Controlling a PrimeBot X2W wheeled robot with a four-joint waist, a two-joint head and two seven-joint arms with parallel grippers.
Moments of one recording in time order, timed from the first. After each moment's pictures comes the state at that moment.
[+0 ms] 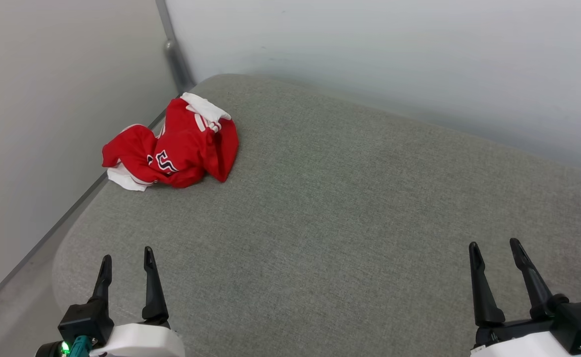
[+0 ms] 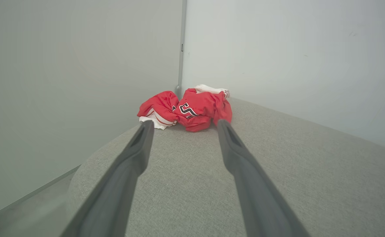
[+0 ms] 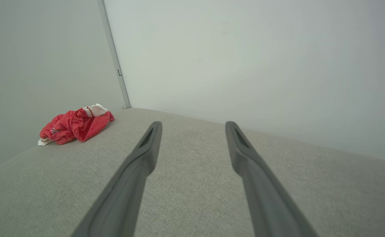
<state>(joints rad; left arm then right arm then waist) 0.05 0.05 0.02 0.06 -0.19 0.10 -0.26 0.10 -0.05 -0.02 -0.03 0.12 0.13 -0.26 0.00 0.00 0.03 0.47</state>
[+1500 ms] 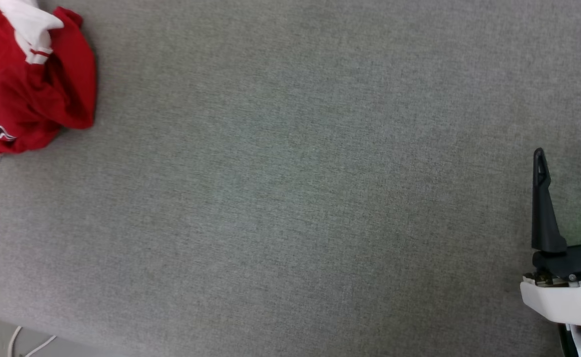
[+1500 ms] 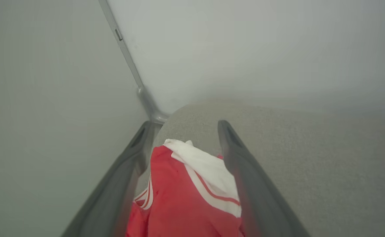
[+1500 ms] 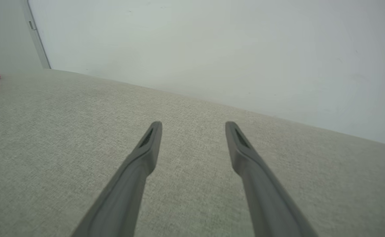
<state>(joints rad) -0.85 0.63 -0.01 0.49 -0.61 -0.13 0.13 -0.06 -0.10 -0.10 -0.28 -0.10 0.13 -0.26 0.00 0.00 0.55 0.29</state>
